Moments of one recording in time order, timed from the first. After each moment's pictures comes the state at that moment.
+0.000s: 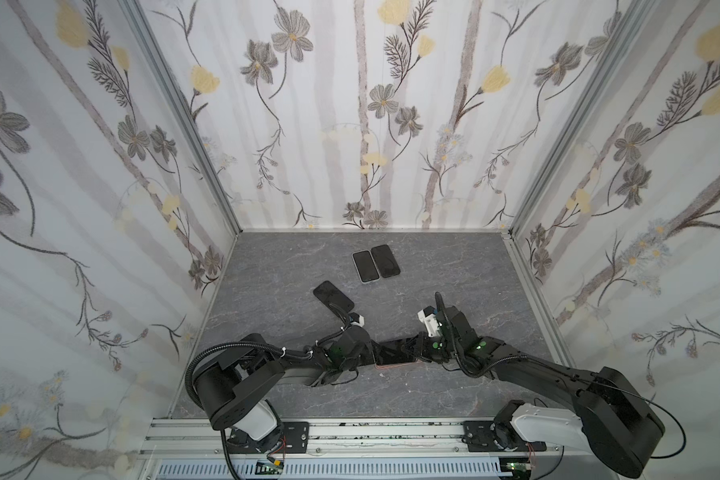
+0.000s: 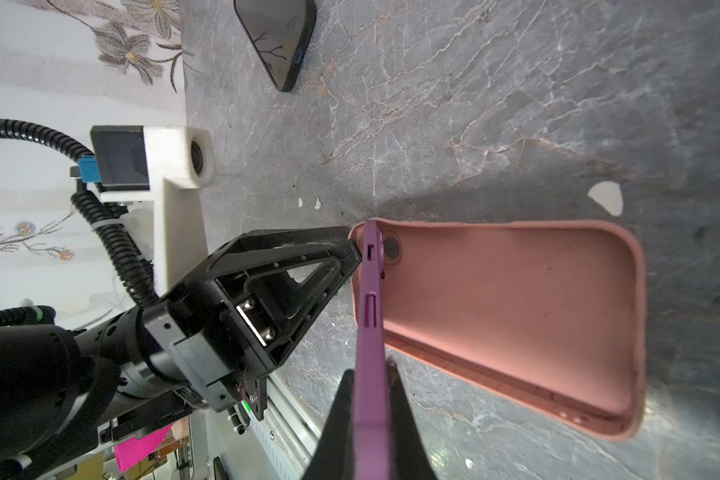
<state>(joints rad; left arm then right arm) -0.92 1.57 0.48 0.35 -0.02 -0.97 0.68 1.24 0.49 -0.04 -0.43 0.90</state>
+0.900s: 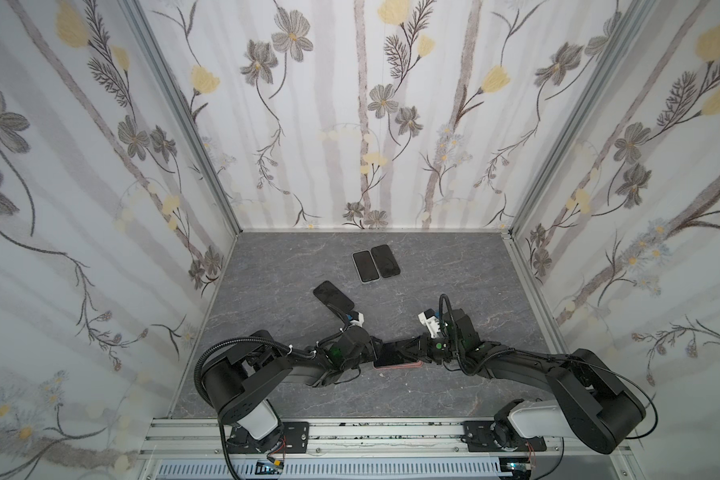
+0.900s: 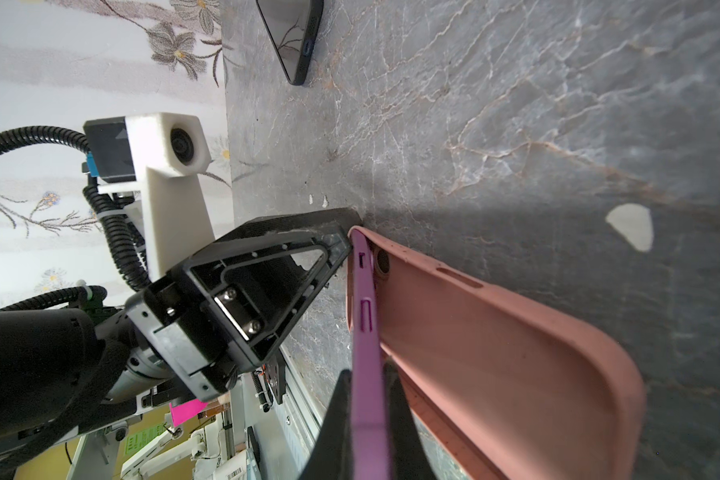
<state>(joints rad) -0.92 1.60 0.47 0.47 -0.05 -1.00 0.56 1.38 0.38 0.24 -0.63 0.87</state>
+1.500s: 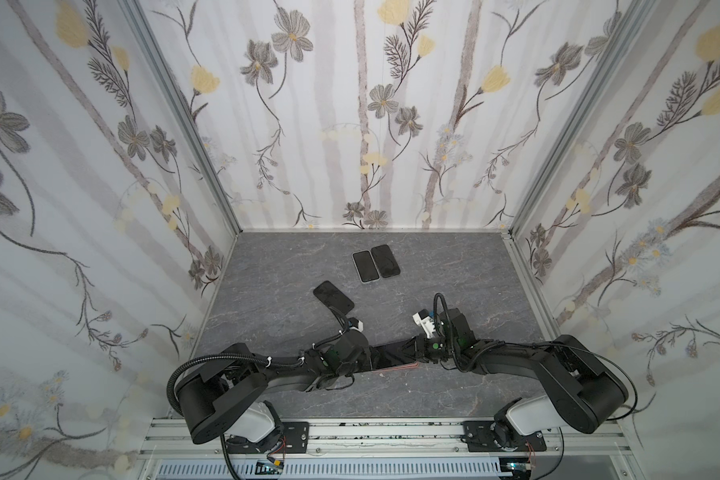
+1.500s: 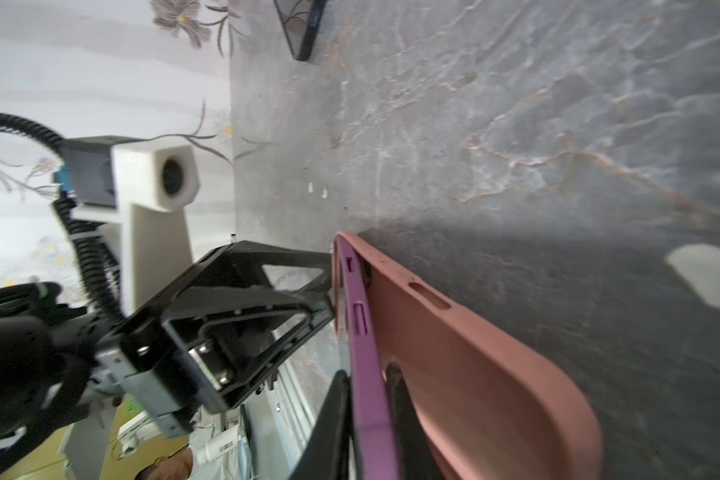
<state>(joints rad) -0.95 1.44 0.44 0.22 0.02 -0.97 0.56 1.50 0.40 0.29 -0.67 0.79</state>
